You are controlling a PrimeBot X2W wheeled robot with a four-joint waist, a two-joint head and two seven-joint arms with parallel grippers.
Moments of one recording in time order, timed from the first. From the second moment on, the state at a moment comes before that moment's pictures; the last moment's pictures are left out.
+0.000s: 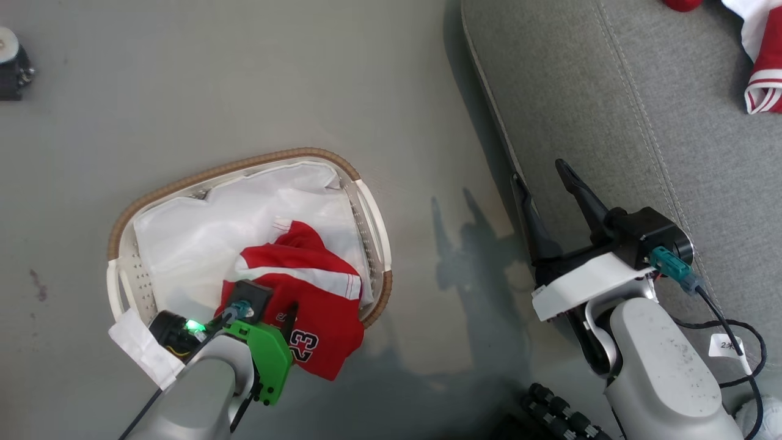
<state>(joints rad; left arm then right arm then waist) -0.60 0.15 -0.78 1.11 -0.43 -0.13 -0.21 -0.39 -0.05 0.19 0.29 0.22 0.13 -0.26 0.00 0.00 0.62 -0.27</state>
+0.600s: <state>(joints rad) -0.68 0.16 -0.84 1.18 -0.49 -0.13 -0.25 -0.42 -0.05 0.20 0.29 0.23 0.13 -0.26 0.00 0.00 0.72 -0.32</state>
